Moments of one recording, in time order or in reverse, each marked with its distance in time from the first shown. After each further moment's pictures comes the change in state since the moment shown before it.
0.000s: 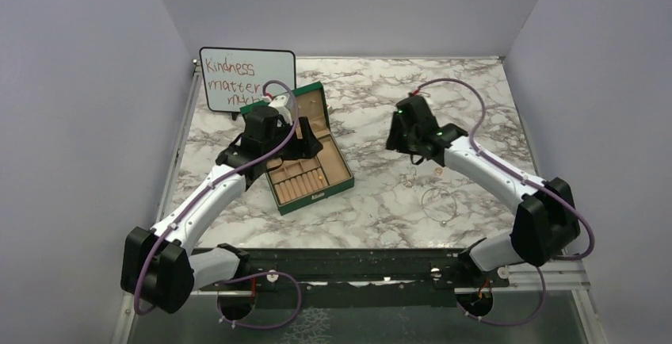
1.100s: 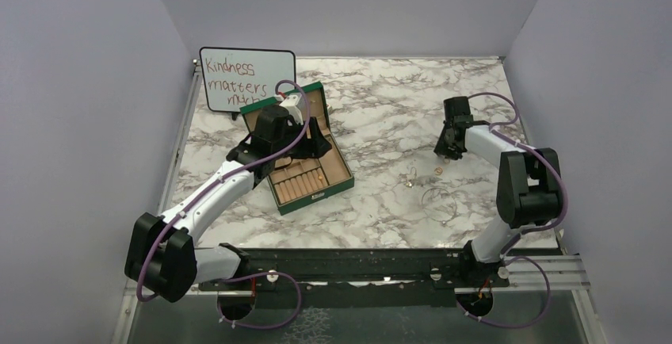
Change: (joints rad) left arm -0.060 0.073 -0.001 0.116 0.030 0.001; right arm -0.518 0.204 -0.113 0.069 -0.030 -0.133
